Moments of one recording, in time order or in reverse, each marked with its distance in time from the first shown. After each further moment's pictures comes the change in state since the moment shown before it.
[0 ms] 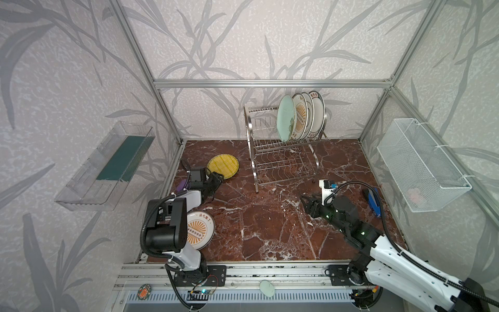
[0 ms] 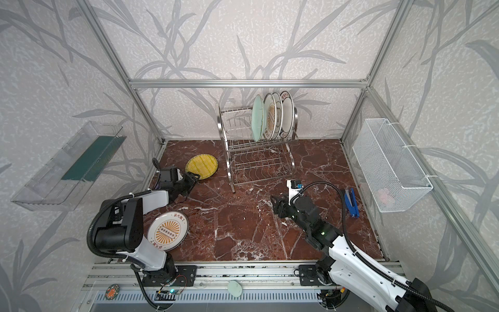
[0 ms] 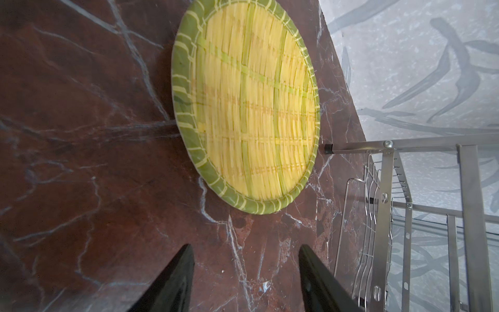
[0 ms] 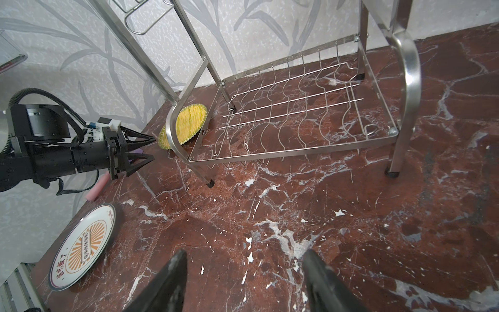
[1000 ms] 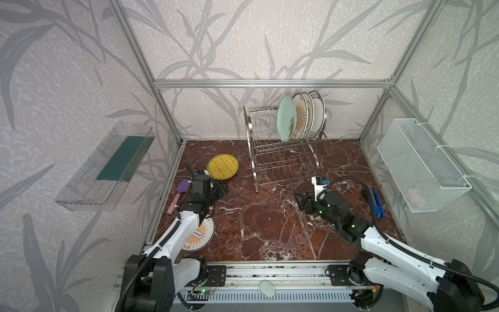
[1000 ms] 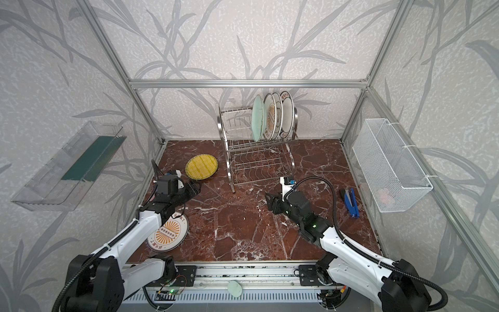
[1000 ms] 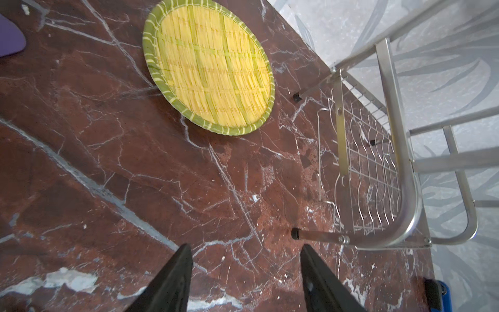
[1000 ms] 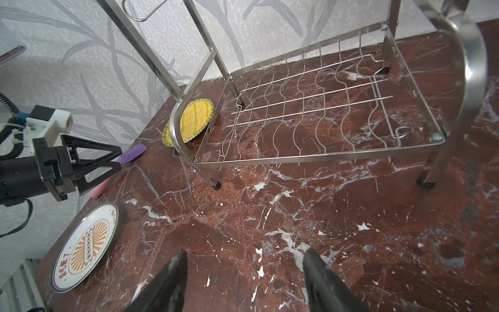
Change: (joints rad) left arm -0.150 -0.481 -0.140 -0.286 -0.160 0.177; right arm 0.009 0.161 0.035 0.118 -0.036 0.001
